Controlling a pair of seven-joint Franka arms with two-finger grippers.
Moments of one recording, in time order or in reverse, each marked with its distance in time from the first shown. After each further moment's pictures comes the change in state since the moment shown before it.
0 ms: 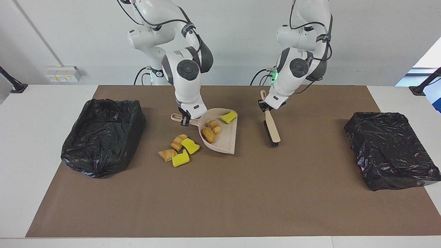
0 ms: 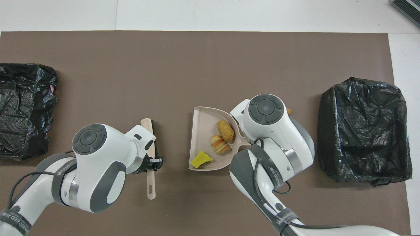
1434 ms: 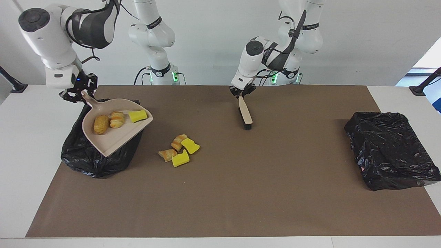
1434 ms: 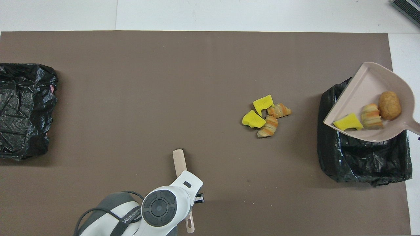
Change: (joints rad) left arm -0.354 -0.064 -0.017 -0.164 0.006 0.219 -0.386; right arm -0.659 -0.177 -0.022 0.111 -0.151 -0.199 -0.202
